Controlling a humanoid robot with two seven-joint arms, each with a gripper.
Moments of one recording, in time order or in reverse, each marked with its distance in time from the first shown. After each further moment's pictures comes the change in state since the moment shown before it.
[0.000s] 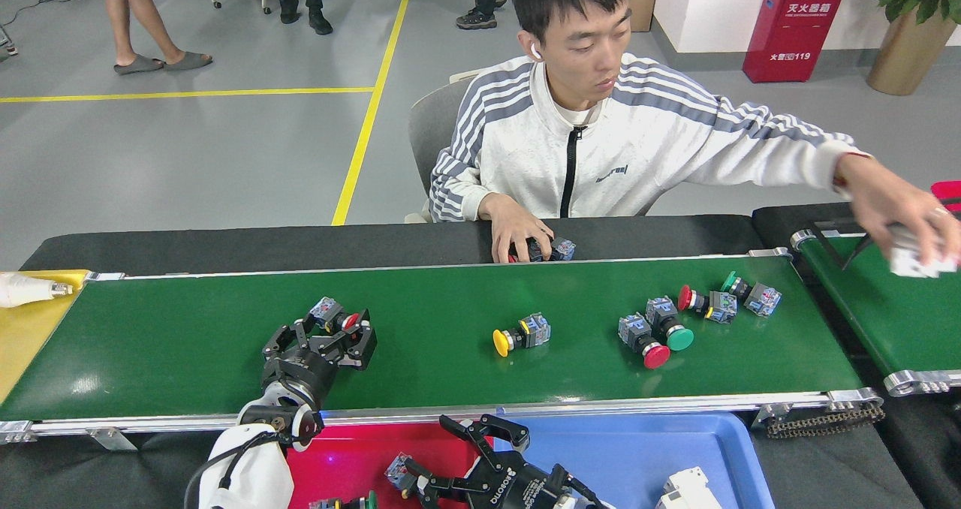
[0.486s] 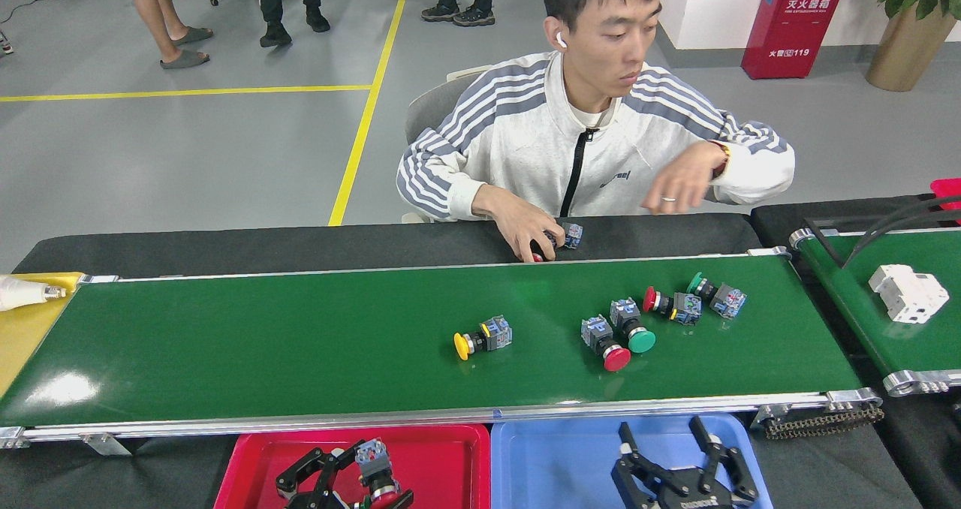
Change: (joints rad) left arm 0.435 0.086 0.044 -0.422 -0.001 -0.504 0.002; right arm 0.320 -0.043 -0.437 -0.171 -0.020 0.419 -0.158
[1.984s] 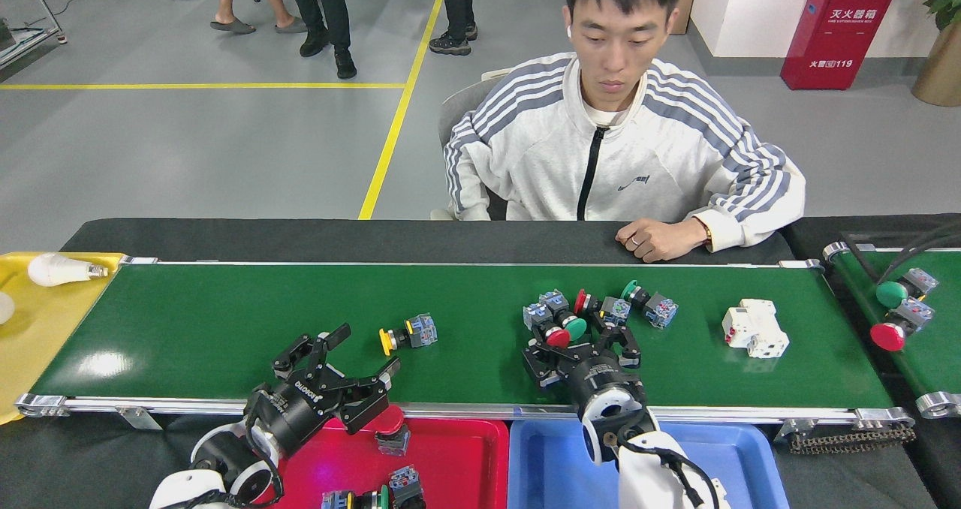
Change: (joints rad) left arm -0.465 -0.008 0.005 0.414 0.031 0.079 -0.003; right arm -0.701 0.109 0.343 0.703 0.017 0.165 0.199
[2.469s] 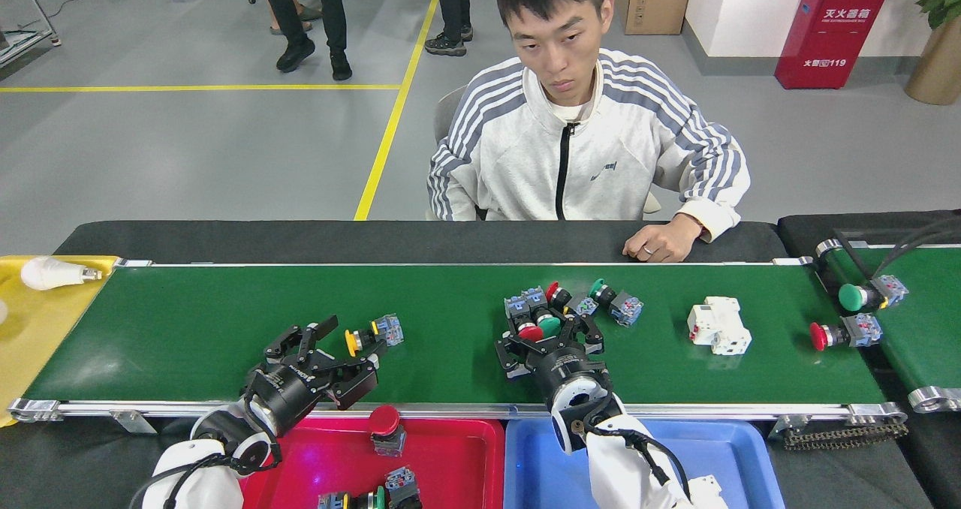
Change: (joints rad) left arm -0.068 0.035 -0.001 0.167 -0.004 0.064 0.028; right arm 0.041 0.002 0.107 -0.130 -0.008 -0.075 -0.008
